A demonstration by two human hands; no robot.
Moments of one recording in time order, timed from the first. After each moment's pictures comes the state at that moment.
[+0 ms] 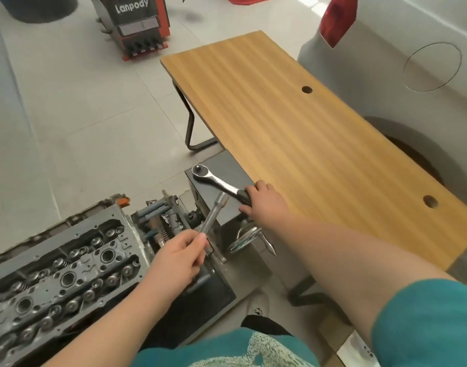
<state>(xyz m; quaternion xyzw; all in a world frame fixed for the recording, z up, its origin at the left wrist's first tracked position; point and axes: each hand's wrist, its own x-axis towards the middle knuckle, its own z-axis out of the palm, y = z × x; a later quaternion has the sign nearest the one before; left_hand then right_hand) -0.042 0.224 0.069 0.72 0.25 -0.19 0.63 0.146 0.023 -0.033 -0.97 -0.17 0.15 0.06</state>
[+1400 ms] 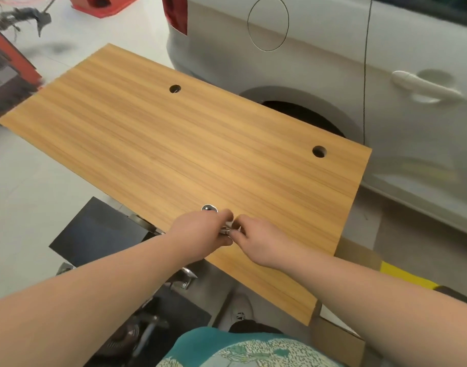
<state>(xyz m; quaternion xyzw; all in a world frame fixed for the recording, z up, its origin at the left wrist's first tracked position) 0.140 -0.062 0.045 0.91 -0.32 -0.26 0.02 0.076 -0.236 0.013 -0.92 0.00 0.24 0.30</state>
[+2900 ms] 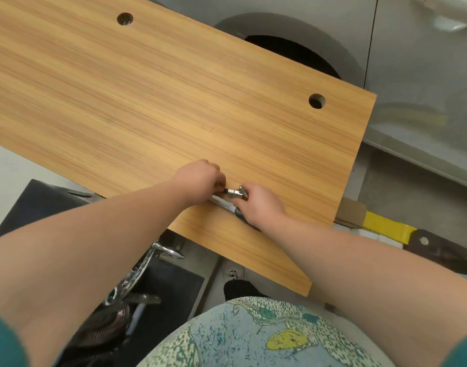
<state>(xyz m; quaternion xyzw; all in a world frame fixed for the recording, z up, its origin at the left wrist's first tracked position) 0.228 -0.106 -0.078 0.86 -0.42 -0.27 -0.01 0.104 -0.256 -0.111 -0.90 0.23 0.22 0.29</state>
